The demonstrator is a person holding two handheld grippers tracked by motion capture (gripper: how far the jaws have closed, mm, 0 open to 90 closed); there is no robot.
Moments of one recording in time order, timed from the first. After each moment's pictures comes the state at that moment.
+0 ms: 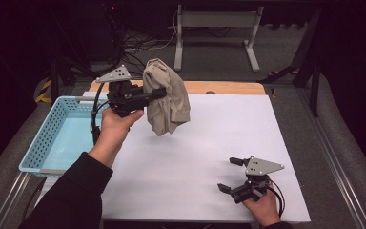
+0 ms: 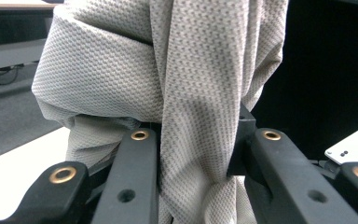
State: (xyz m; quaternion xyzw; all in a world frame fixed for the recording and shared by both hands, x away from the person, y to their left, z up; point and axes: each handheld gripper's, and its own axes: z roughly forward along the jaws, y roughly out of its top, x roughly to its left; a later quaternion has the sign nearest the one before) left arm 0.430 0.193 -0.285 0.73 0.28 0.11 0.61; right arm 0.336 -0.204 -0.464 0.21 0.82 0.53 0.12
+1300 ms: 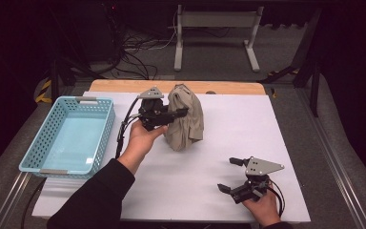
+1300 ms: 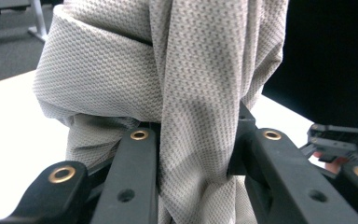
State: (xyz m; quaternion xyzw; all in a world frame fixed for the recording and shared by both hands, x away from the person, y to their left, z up) left arm 0.455 0.138 -0.357 0.77 0.31 0.07 0.55; right arm 0.336 -0.204 -0.464 0.20 0.82 0.53 0.12
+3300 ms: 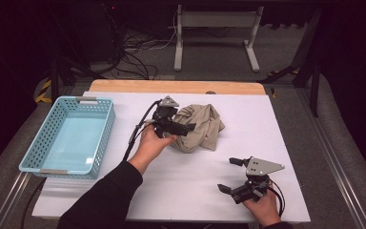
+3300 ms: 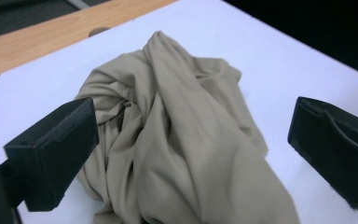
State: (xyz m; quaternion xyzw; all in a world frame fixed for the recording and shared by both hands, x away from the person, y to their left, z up) left arm 0.470 0.109 -0.394 0.80 0.34 0.10 0.48; right arm 0.336 -0.205 -0.464 0.20 0.81 0.53 0.12
